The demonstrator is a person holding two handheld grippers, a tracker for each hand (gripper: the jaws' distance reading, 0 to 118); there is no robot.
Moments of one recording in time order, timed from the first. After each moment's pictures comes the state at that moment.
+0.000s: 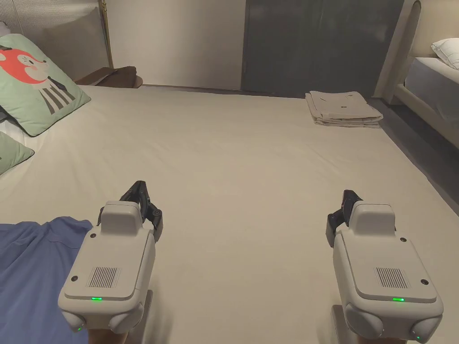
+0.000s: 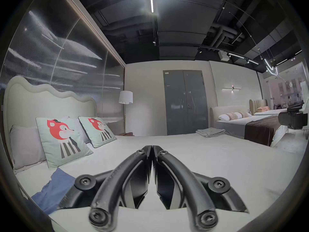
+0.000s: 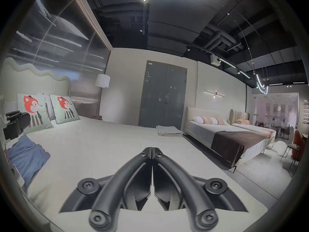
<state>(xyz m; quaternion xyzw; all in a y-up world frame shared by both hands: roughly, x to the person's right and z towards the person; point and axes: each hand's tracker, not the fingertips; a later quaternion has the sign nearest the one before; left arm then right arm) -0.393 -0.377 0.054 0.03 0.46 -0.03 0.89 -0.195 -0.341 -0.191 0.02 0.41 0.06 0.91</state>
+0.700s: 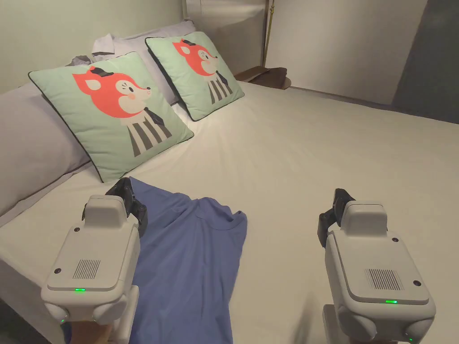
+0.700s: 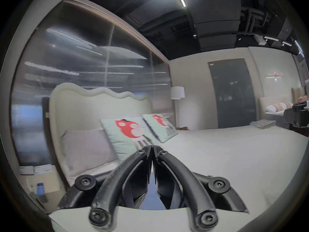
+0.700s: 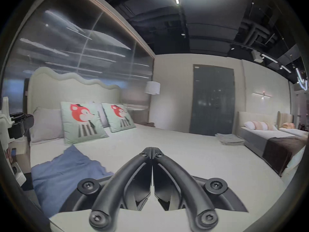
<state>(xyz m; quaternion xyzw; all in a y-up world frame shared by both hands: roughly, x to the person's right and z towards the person) -0.429 -0.365 0.276 0.00 0.67 -0.05 0.74 -0.354 -0.343 -0.048 0.02 0.62 0.04 0.78</state>
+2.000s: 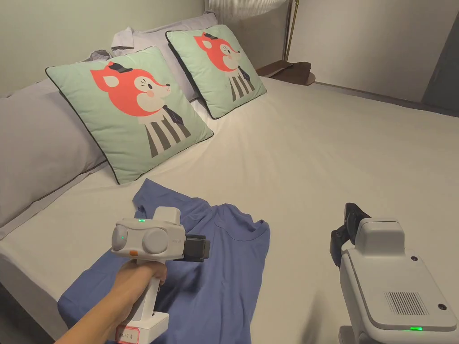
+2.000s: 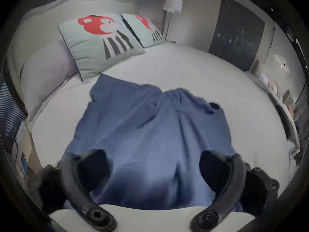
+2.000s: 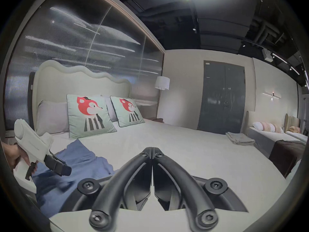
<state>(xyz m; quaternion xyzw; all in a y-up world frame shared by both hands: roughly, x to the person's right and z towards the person) -0.588 -0.443 0.238 -0.32 0.53 0.28 0.73 -0.393 -0.360 -0.049 0.01 0.64 0.06 0.77</state>
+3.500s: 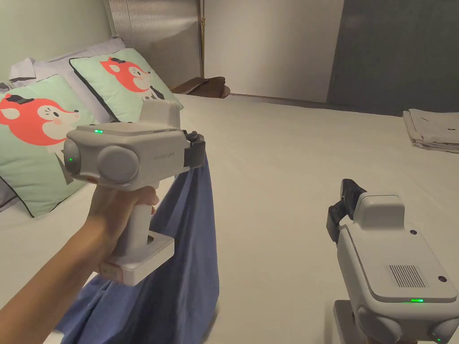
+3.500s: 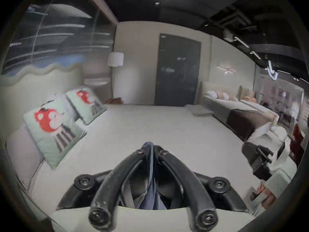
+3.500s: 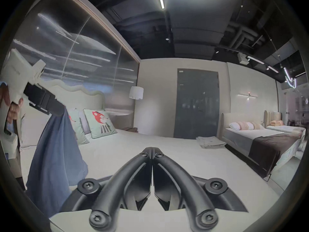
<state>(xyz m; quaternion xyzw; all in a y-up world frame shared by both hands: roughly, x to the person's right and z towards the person) -0.468 -0.194 0.078 -0.14 0.37 0.09 0.92 -0.280 -0.309 -0.152 0.04 0.55 0.01 0.84</state>
